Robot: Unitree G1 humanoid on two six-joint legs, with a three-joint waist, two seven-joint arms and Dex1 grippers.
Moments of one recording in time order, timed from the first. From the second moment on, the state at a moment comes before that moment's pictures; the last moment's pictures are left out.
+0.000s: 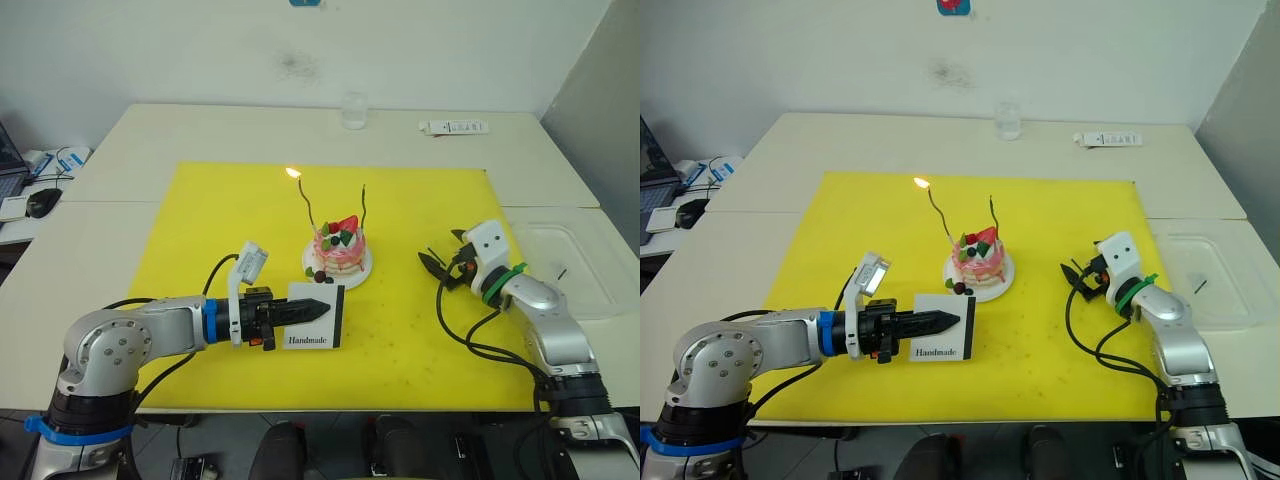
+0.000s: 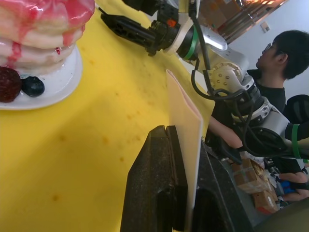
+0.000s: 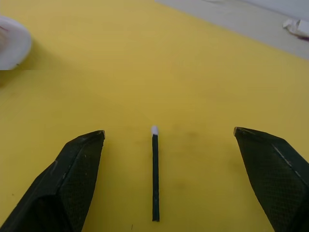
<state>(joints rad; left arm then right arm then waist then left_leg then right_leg) -0.27 0.66 0.15 -0.36 -1.24 1.24 -0.59 -0.33 -0.45 -0.02 0.09 0.14 0.27 0.53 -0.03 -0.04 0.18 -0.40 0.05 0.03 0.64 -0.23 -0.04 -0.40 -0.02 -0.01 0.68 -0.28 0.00</state>
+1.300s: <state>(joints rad) -0.26 0.67 0.15 -0.38 -1.26 1.23 -0.56 -0.29 -0.50 -0.01 -0.33 0.18 0.65 0.52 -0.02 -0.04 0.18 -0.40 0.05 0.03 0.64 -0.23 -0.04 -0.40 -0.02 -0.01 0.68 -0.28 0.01</state>
